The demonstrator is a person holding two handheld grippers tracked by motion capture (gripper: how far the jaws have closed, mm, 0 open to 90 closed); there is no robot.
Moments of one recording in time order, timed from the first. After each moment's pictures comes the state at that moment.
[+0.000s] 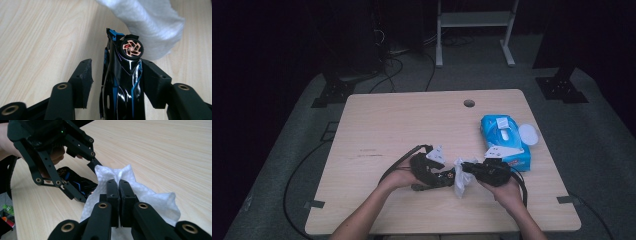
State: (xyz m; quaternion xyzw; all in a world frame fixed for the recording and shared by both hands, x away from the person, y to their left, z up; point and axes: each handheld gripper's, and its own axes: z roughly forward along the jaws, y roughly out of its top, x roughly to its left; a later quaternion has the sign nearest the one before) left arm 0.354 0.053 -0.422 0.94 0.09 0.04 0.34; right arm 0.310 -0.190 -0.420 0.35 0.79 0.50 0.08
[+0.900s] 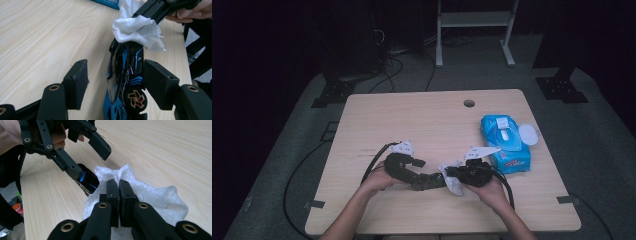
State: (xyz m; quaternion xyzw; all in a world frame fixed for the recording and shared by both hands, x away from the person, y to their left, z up) left arm 0.360 0.126 -0.429 0.87 0.19 -0.03 0.45; right arm 0.318 -0.147 -0.429 0.32 0.82 0.48 0.04
